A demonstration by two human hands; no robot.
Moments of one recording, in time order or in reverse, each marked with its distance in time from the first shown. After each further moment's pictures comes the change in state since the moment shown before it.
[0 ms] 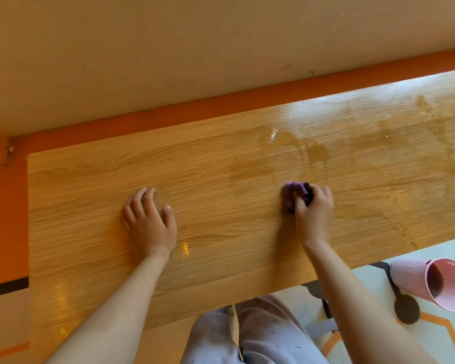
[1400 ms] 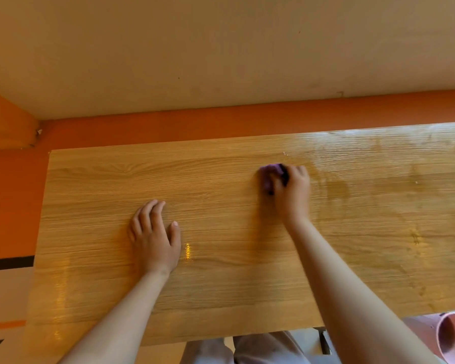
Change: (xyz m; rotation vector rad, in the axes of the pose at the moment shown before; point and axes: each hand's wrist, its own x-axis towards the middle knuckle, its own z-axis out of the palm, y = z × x) left_hand 0.001 0.004 -0.002 0.036 -0.045 -0.045; right_hand 0.074 -0.077 0.057 0.095 -0.120 -0.323
